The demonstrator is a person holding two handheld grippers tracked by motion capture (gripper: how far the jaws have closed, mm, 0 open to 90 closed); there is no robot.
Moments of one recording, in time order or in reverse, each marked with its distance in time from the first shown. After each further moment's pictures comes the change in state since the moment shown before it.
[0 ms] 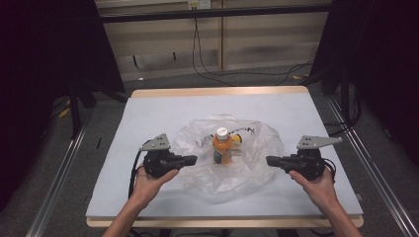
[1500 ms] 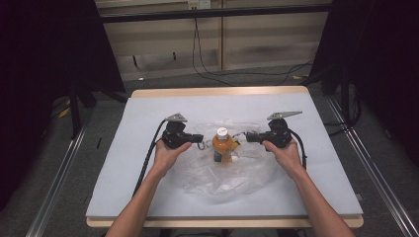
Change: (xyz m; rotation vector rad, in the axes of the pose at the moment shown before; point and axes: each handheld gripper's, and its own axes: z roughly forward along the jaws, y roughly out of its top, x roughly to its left) left arm 0.091 0.003 0.075 0.135 0.108 -0.148; right arm -0.079 0.022 0.104 0.065 0.019 0.139
